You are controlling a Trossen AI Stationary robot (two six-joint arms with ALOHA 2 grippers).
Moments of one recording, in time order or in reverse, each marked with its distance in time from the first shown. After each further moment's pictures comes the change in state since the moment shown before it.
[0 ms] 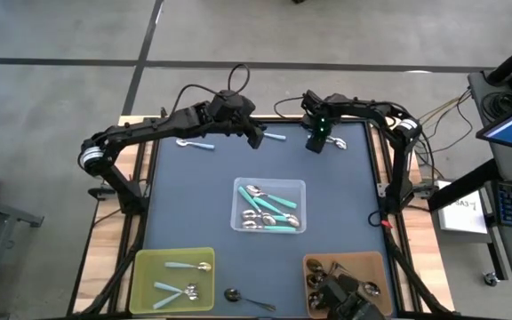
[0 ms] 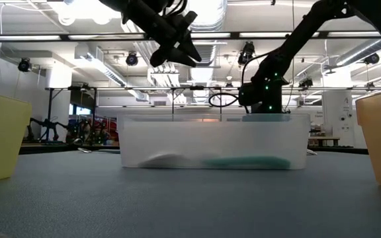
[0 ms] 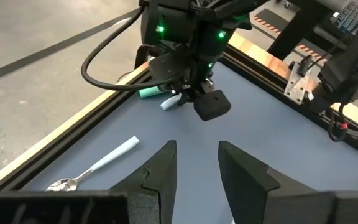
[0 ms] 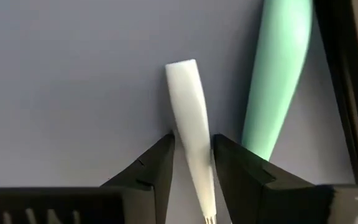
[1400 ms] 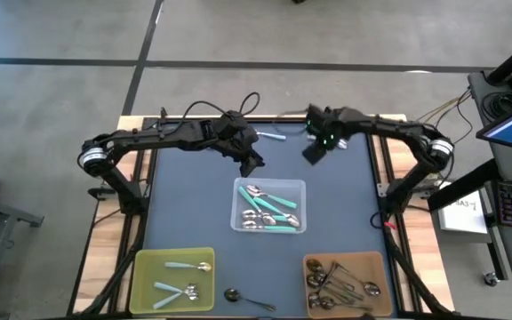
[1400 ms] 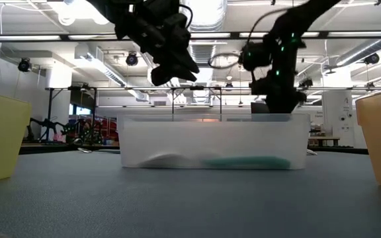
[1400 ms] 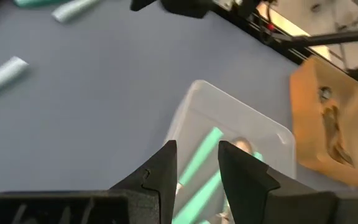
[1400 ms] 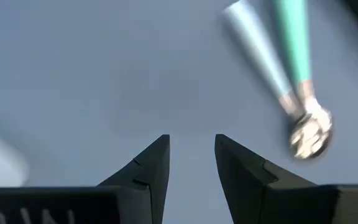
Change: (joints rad) left arm -0.059 0.000 -0.166 -0.002 0.335 0.056; right arm 0.213 -0.369 -0.163 -0.097 0.064 0.609
